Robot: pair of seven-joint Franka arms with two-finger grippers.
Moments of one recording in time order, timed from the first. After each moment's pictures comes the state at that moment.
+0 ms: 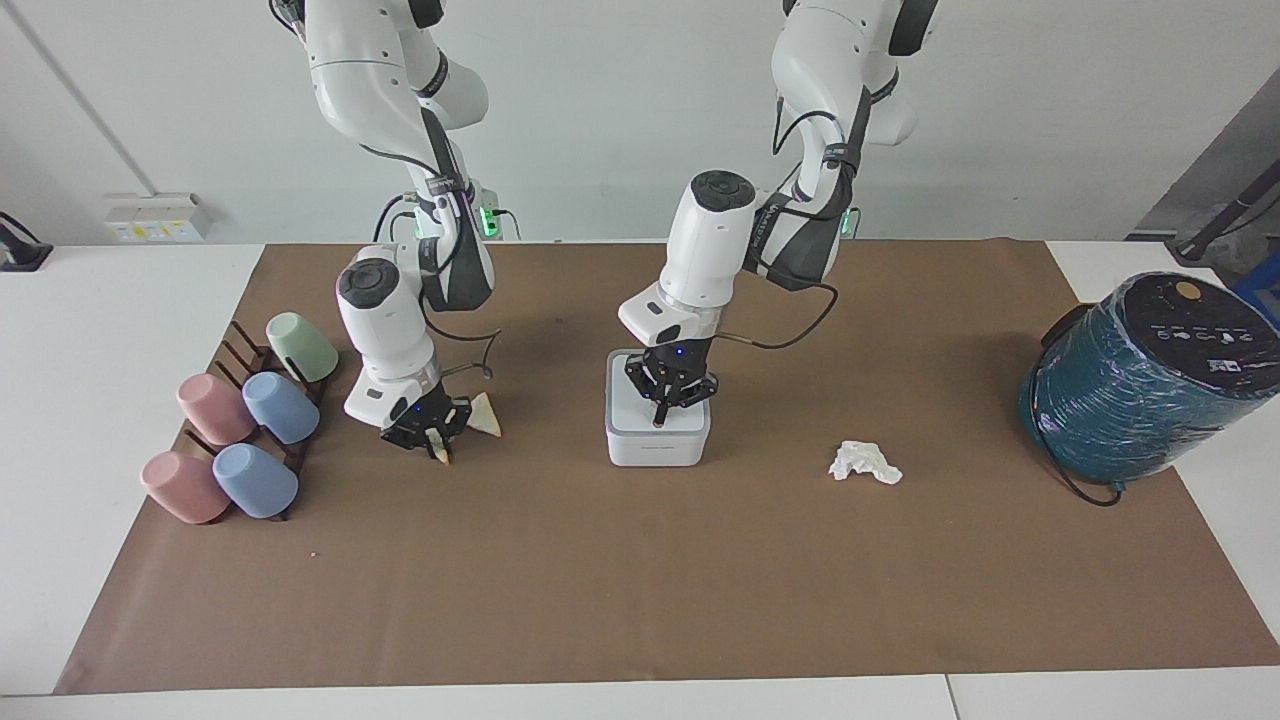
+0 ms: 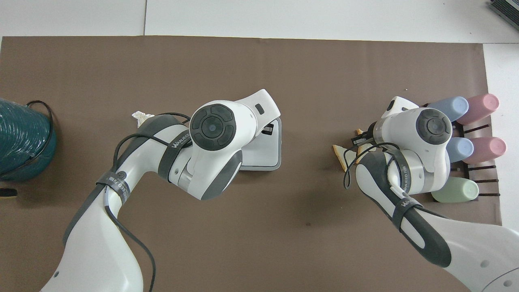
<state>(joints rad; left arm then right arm) -0.61 0.36 -0.03 -1.70 0.00 2.37 -0.33 0.19 0.29 -0.07 -2.10 0.02 2.53 -0.21</state>
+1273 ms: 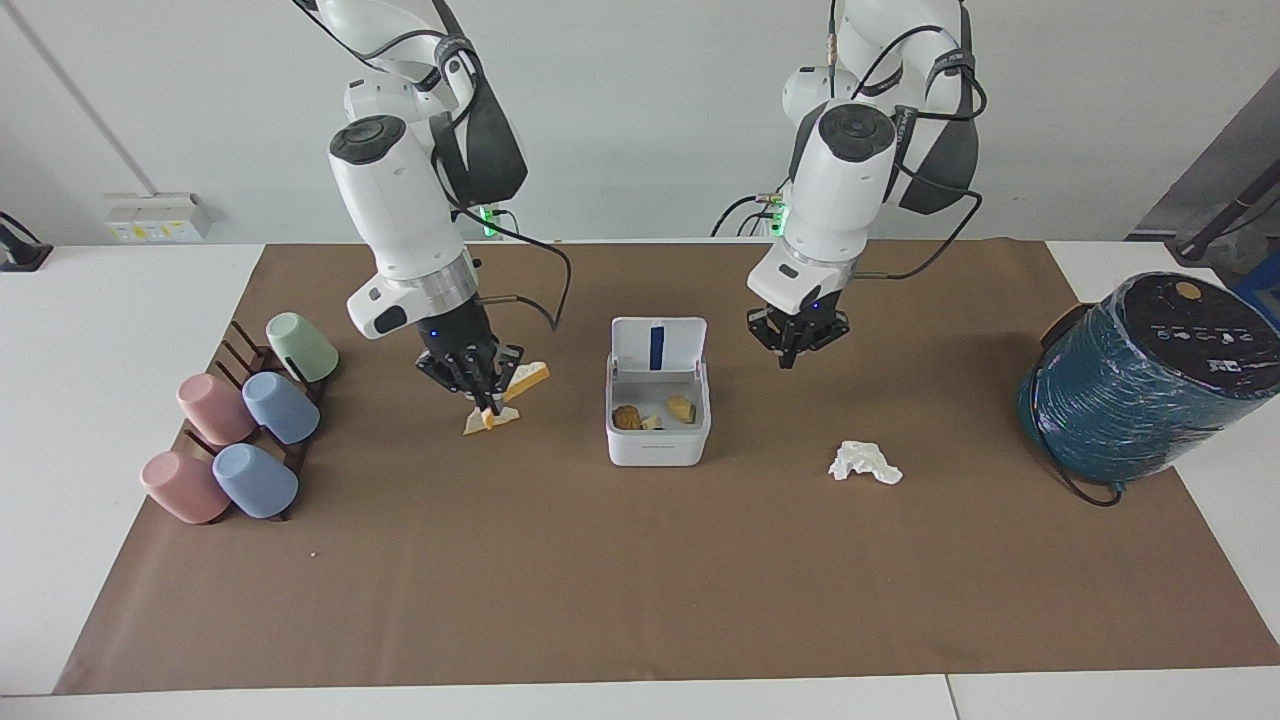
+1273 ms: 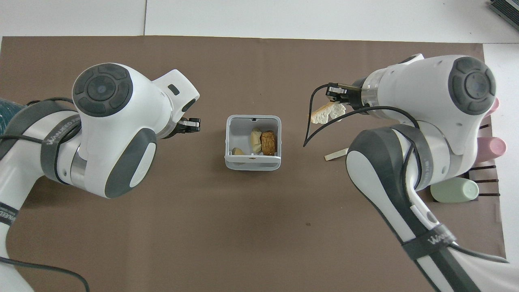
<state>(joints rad) -0.43 0.14 0.01 -1.79 0.03 2.04 -0.33 0.21 0.19 0.10 -1.75 0.12 2.28 0.50</state>
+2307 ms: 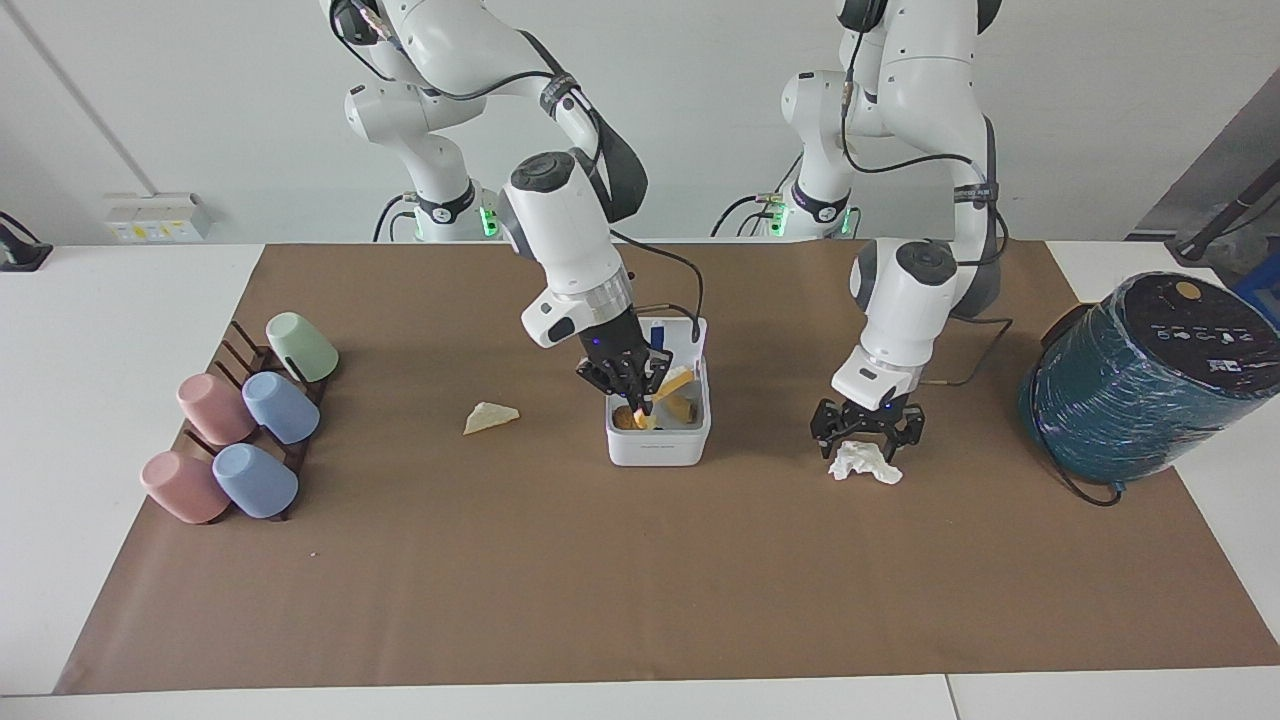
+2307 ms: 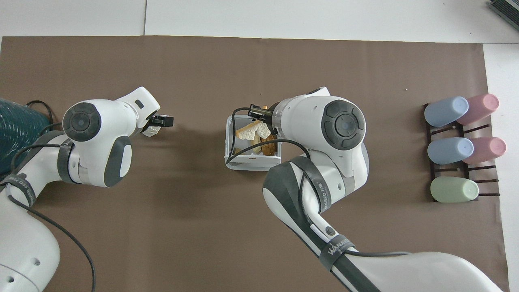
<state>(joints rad) -0.21 0.33 0.01 -2.05 0.03 2.67 -0.04 0.41 0.32 0.11 -1.74 0.13 2.45 0.72</state>
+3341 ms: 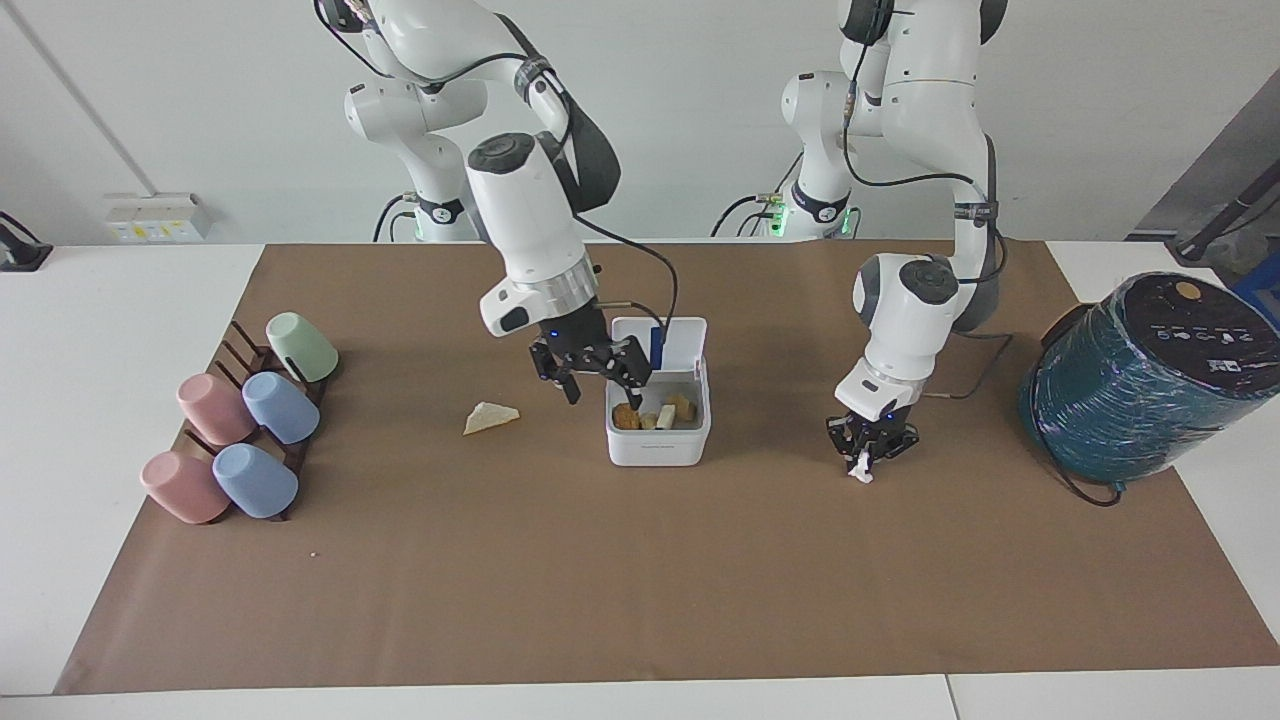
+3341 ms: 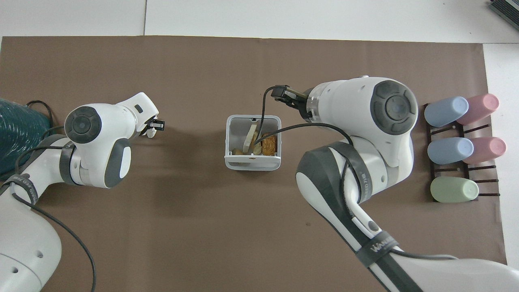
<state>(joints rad) -0.20 0.33 0.00 -2.07 0.03 2.67 -0.01 0.30 0.23 0.09 -1.74 0.08 2.33 0.78</state>
